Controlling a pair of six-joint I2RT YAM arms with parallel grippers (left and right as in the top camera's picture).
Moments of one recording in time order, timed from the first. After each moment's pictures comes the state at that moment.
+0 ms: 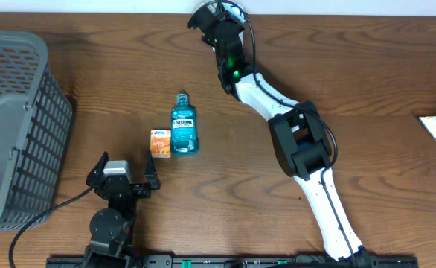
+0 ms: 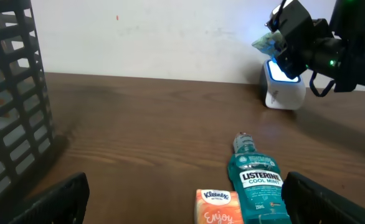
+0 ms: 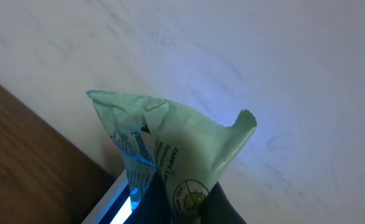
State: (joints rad) left arm -0.23 0.03 0.03 -0.11 -0.24 -0.09; right arm 0.50 2.63 2.07 0.47 0.36 -0.68
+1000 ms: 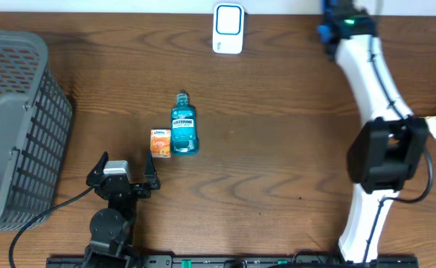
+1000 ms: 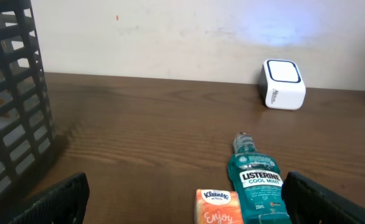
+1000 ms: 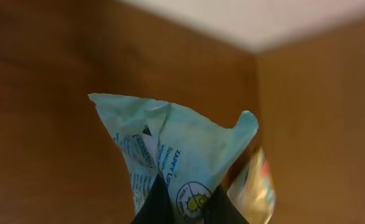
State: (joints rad) left arm -0.23 0.03 0.03 -0.11 -0.24 -0.09; right arm 0.05 2.20 2.01 -0.74 0.71 -0.28
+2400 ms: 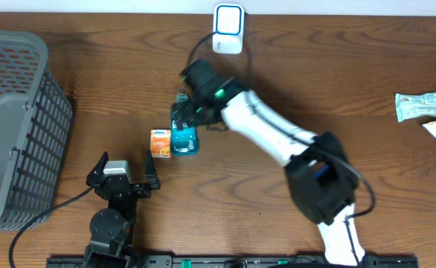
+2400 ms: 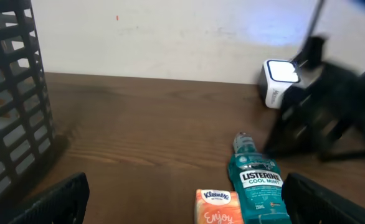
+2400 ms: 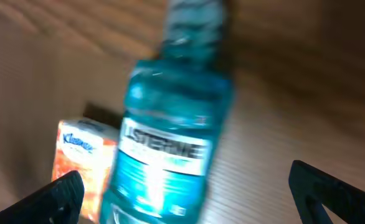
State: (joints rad) left arm -0.23 0.03 0.03 -0.11 -0.24 -0.09; right arm 0.74 2.18 1.74 -0.68 -0.10 0.49
